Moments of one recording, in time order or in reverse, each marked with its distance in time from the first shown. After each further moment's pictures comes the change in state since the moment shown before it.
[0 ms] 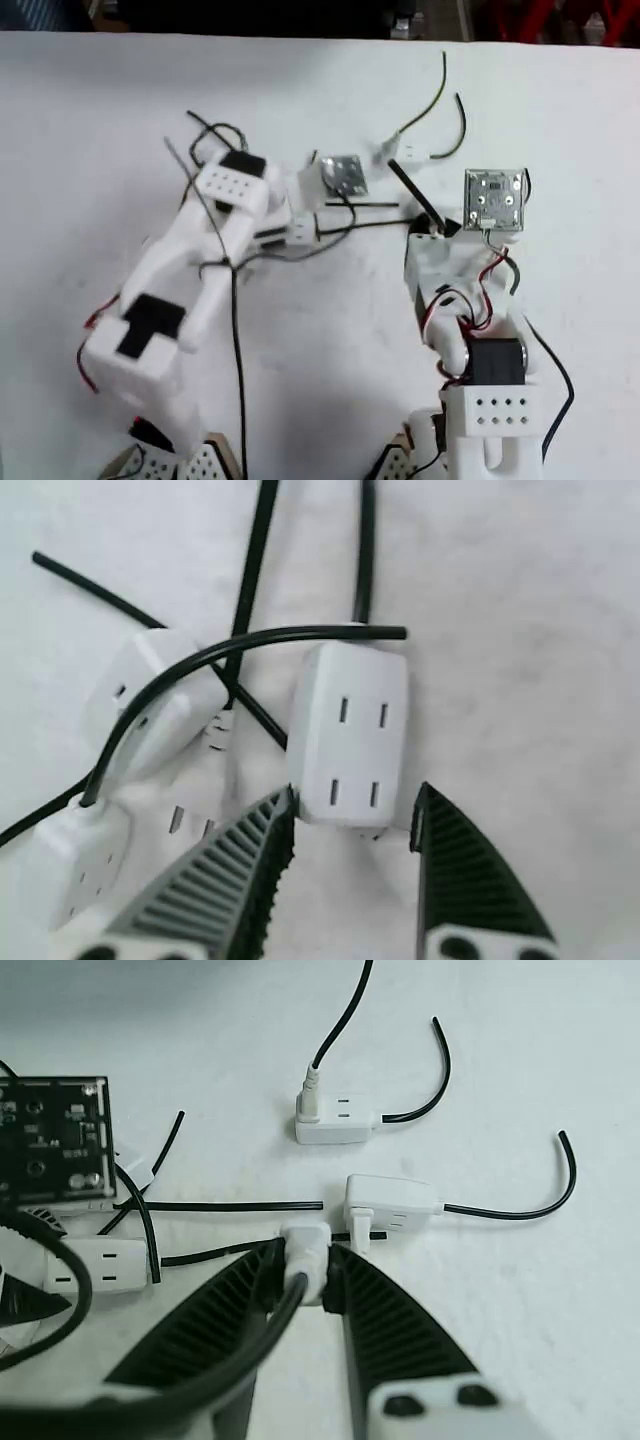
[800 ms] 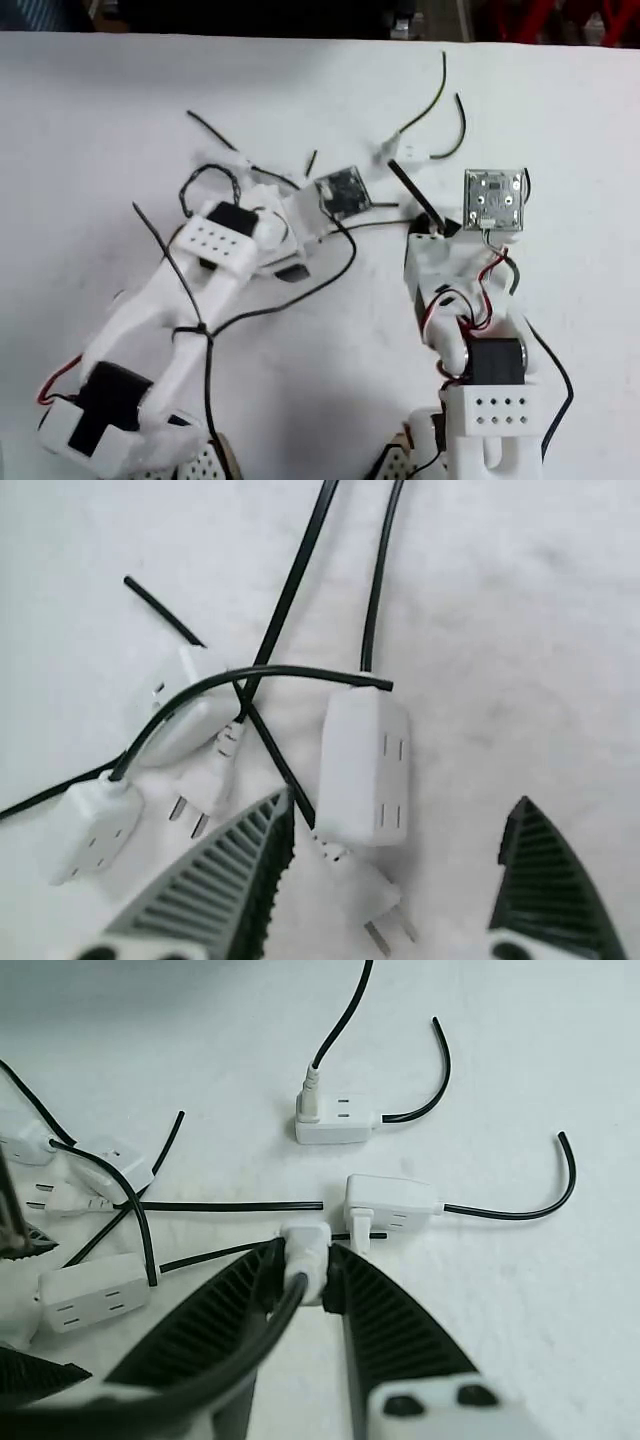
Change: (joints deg) left arm 4.4 -22.8 25.7 -16.7 12.5; right arm 0.0 0.0 0.0 0.0 0.0
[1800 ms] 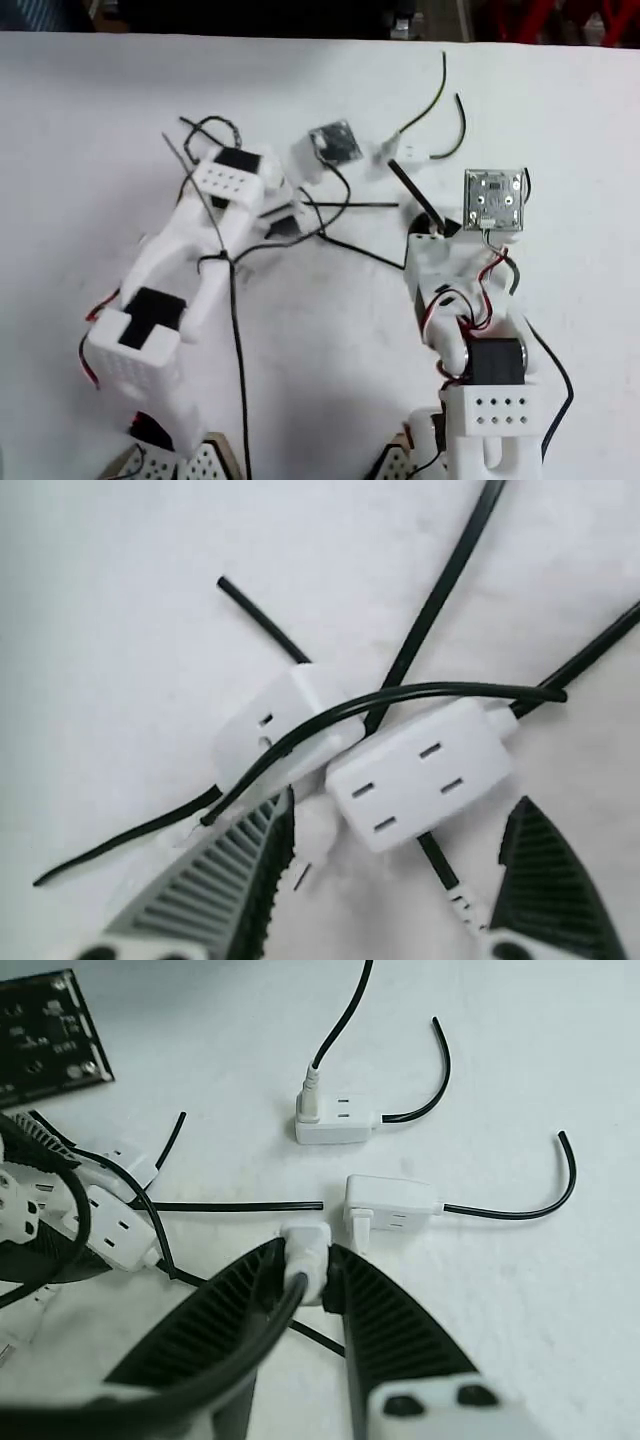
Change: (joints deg) left arm -6.2 26.1 -28.6 4.4 -5.0; right arm 0.0 0.0 0.0 0.0 0.0
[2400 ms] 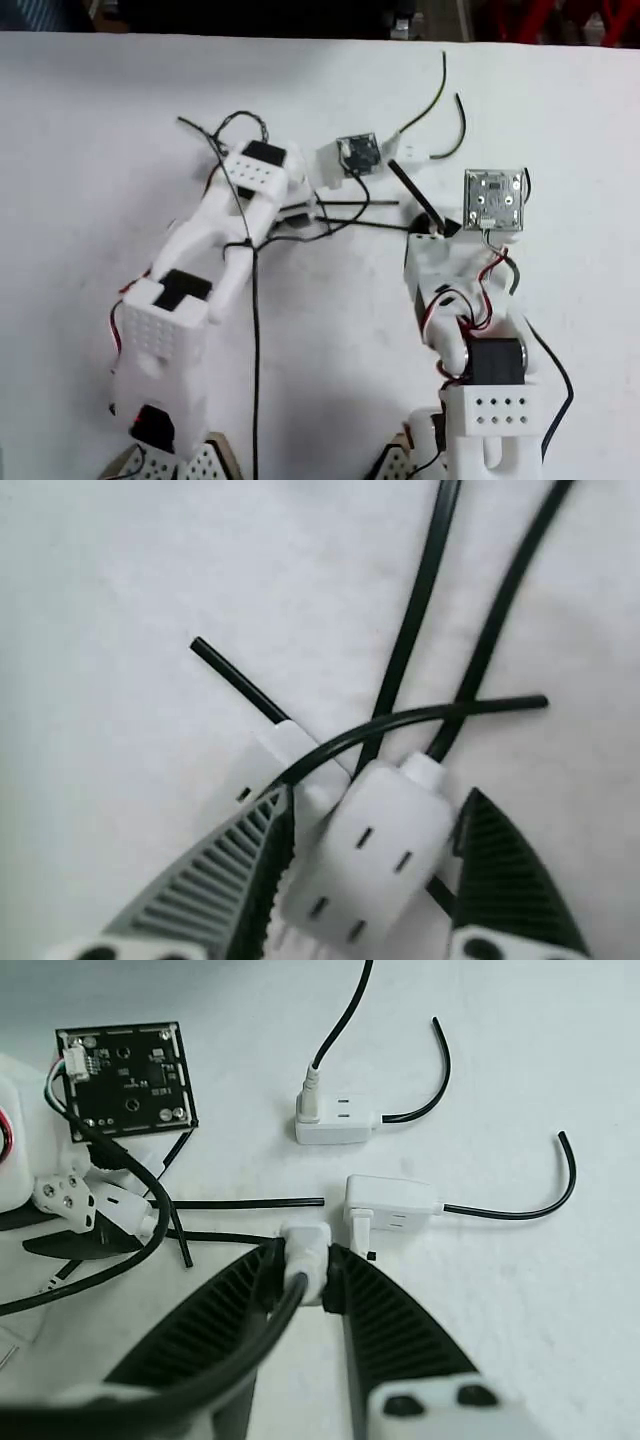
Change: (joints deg) left arm 2.5 15.3 -15.0 4.1 -7.6; right arm 0.0 0.0 0.0 0.0 0.0
